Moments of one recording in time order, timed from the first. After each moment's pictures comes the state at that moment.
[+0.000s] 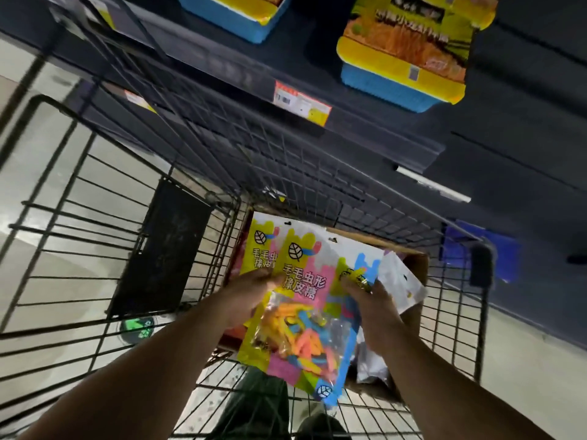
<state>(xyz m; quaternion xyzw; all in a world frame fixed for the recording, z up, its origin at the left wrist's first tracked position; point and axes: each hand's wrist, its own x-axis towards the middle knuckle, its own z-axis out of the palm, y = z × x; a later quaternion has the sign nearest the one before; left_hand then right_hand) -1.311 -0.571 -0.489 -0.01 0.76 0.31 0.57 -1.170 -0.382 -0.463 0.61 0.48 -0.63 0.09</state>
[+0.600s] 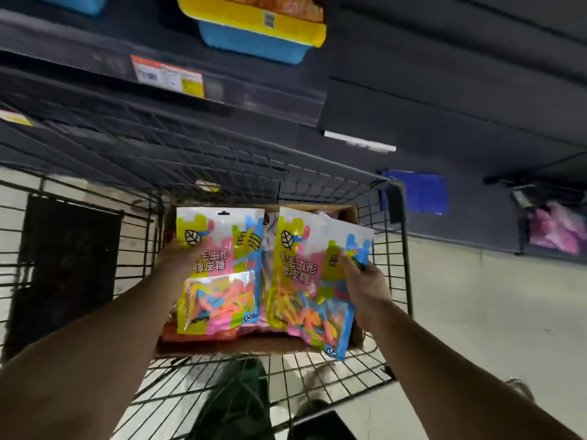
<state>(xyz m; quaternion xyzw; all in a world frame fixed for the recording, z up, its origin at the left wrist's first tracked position) -1.331 -0.525 -0.533 -0.12 0.84 0.34 0.41 -1.093 -0.344 -0.443 0.67 0.49 -0.56 -0.02</state>
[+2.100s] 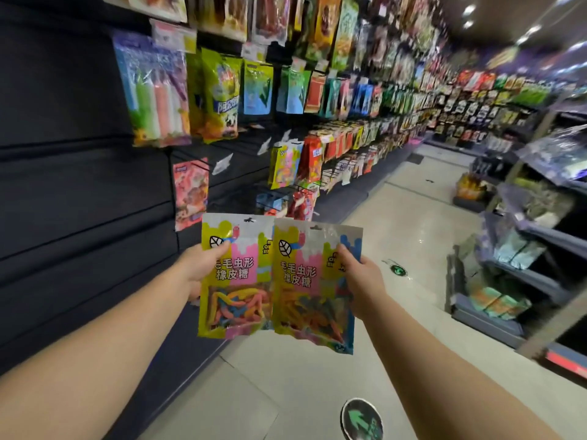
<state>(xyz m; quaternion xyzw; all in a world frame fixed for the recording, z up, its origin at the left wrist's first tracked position) -0.565 0.078 -0.192 0.48 0.50 0.39 0.60 -0.324 -0.059 -0.147 0.67 0.25 -0.38 -0.59</state>
